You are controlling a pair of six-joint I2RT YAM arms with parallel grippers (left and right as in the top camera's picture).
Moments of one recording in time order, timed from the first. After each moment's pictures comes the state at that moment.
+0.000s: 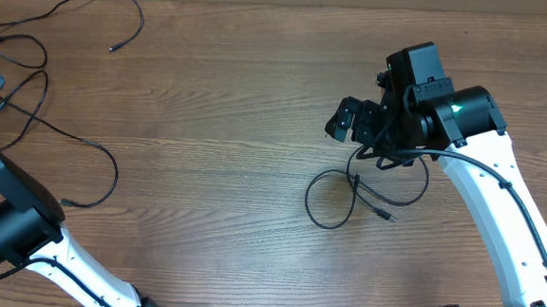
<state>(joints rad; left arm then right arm) 0.68 2.15 1.95 -0.86 -0.28 -0.50 0.33 1.55 1.54 -1.18 -0.27 0.57</state>
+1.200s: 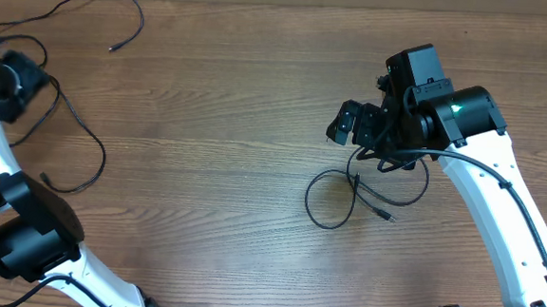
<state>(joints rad) 0.55 1.98 1.92 -1.19 0.11 -0.41 0.33 1.55 1.54 -1.21 -0.26 0.57</state>
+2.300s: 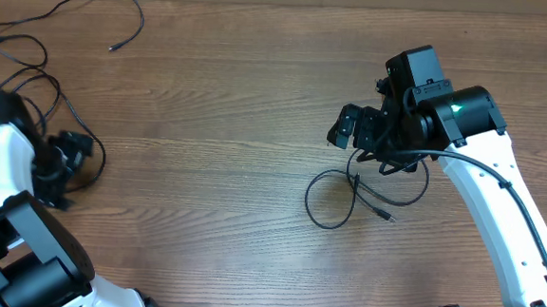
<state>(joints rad) 0.60 1.76 1.21 -0.95 0.07 -0.79 0.33 1.55 1.54 -1.24 -0.26 0.54</state>
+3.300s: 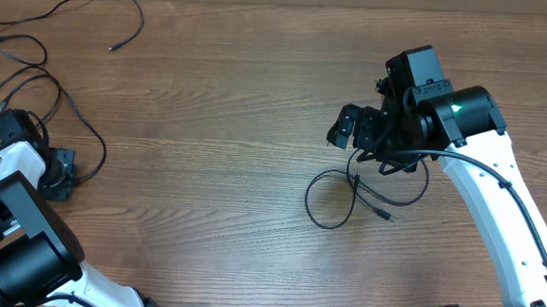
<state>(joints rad) 0.64 1.87 1.09 -0.55 -0.09 -0.91 0.33 1.55 1.54 -1.24 -0.27 0.54</state>
